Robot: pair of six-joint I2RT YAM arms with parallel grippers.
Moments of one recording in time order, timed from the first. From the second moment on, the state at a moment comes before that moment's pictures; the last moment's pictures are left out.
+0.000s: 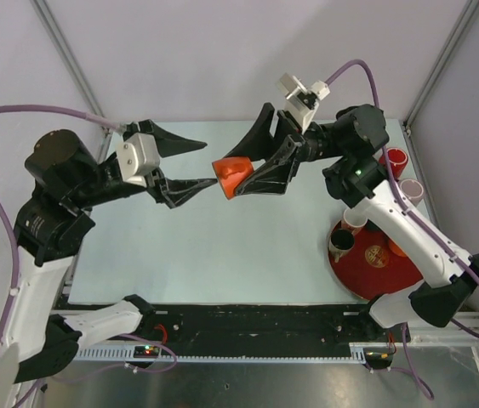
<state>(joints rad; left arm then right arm) -0.60 1.04 1.75 -0.66 0.68 0.32 0.72 1.41 1.64 0.40 -1.15 0.66</state>
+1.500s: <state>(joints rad) -0.63 1.15 1.63 -0.80 -0.37 -0.32 1.17 1.63 1.91 -0.41 0.62 0.02</state>
